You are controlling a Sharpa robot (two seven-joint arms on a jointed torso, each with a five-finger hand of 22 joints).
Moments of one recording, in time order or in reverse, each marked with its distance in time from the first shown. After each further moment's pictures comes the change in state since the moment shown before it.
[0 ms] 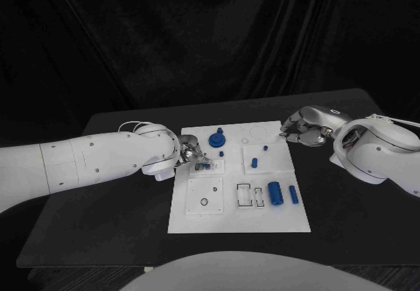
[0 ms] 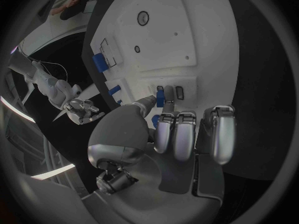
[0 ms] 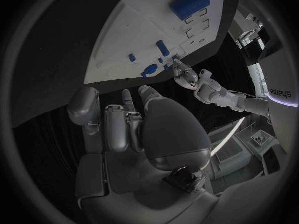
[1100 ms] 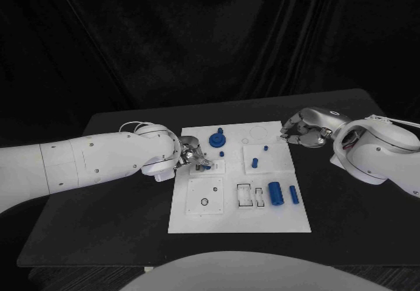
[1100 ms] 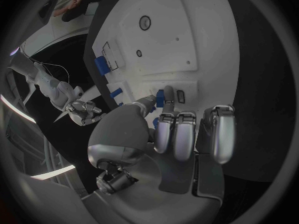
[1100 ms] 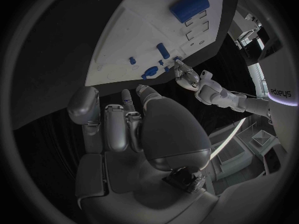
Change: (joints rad) left arm -0.001 -0.002 0.001 0.005 0.000 0.023 0.007; left_hand 0.009 0.002 -0.009 0.003 -0.003 -0.009 0.002 0.009 0.019 0.000 0.000 0.000 0.000 0.000 0.000 0.000 0.000 0.000 -0.004 0.004 -0.007 0.000; right arm -0.003 0.003 0.000 -0.004 0.001 0.020 -0.009; right_hand 0.014 -0.001 0.018 -0.012 0.036 0.000 0.000 0.000 -0.006 0.000 0.000 -0.004 0.000 0.000 0.000 -0.004 0.000 0.000 0.000 0.000 -0.011 0.000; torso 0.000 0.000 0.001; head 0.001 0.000
